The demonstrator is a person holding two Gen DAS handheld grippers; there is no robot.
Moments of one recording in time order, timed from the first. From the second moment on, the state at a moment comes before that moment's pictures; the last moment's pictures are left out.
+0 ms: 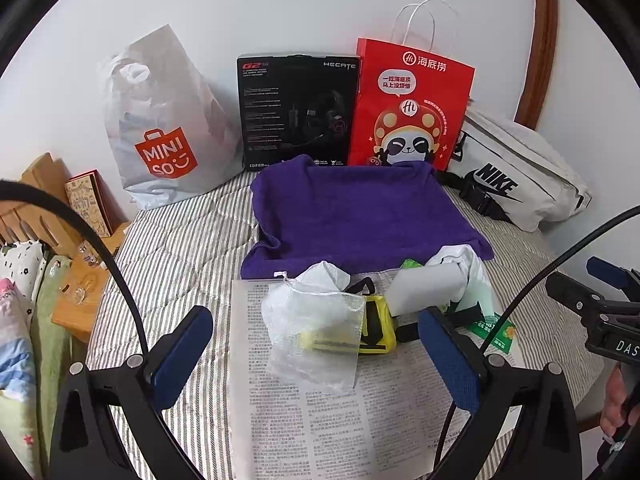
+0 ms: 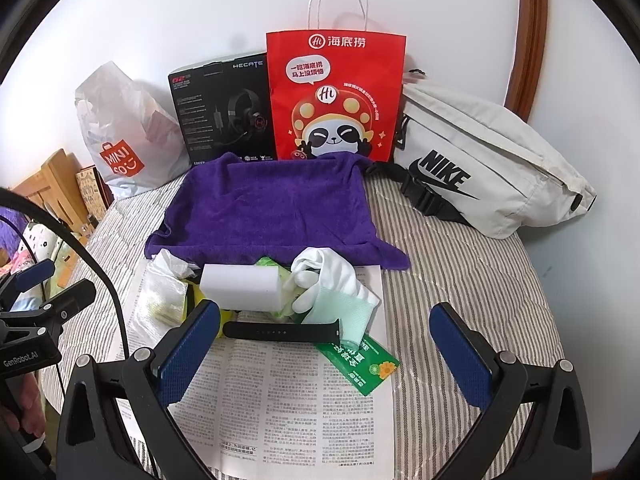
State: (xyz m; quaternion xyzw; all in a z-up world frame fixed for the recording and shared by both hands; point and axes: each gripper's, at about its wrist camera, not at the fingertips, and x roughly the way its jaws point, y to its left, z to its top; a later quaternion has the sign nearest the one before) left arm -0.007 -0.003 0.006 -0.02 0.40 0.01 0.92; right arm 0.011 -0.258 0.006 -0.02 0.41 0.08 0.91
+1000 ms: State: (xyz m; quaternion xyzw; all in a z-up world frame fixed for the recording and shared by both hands) left arm 0.009 0.011 -0.055 -0.01 0.44 -0.01 0.90; right arm 0.022 -0.259 -0.028 -0.02 0.42 0.09 0.90
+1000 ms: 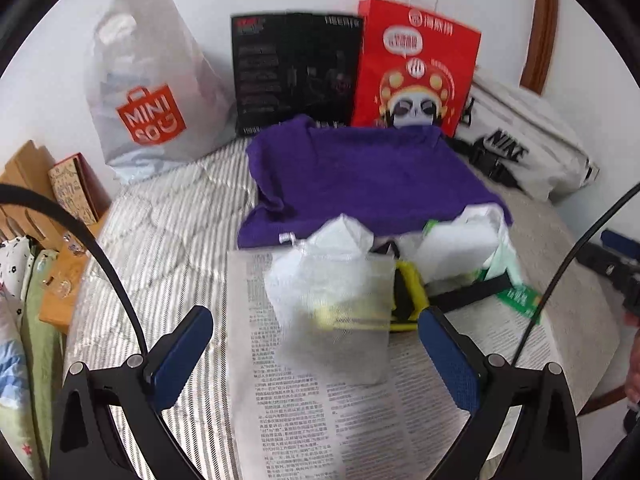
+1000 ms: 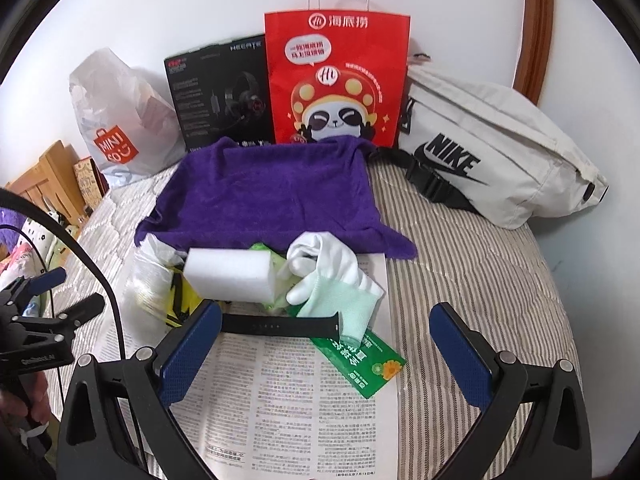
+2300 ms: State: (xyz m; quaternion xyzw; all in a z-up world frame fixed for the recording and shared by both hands) left arm 0.013 0.022 -0.109 -0.04 0.45 -0.11 0.89; right arm 0.049 -0.280 -0.104 -0.02 0.49 0.09 0.87
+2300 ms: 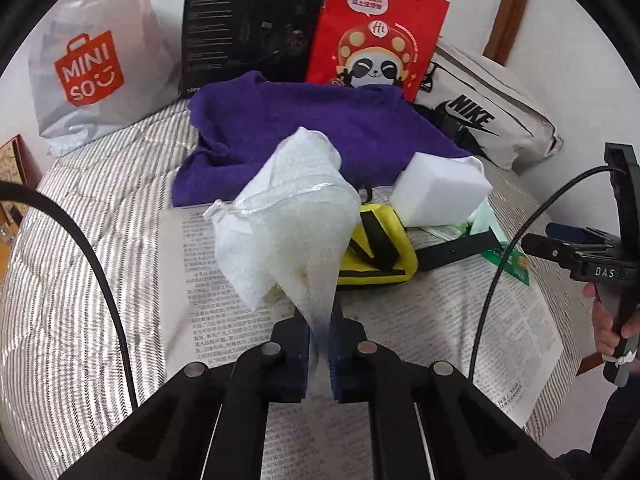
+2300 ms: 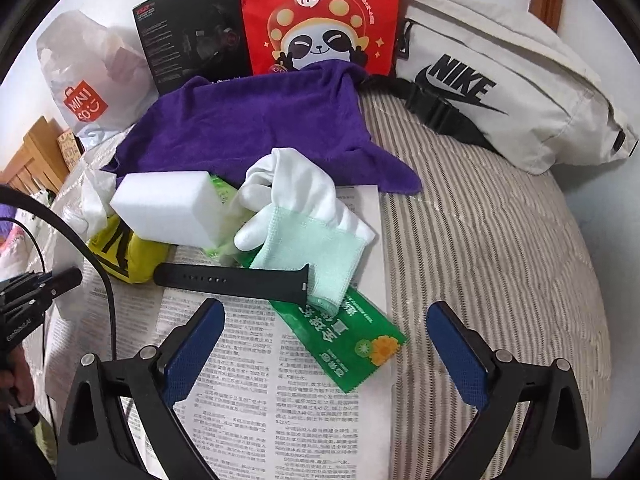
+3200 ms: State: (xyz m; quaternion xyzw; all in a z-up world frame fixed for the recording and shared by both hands) left arm 0.016 0.048 -0.116 -0.07 0.46 -0.10 0.88; right arm 0.089 -0.167 -0.100 0.01 0.45 0.11 0.89
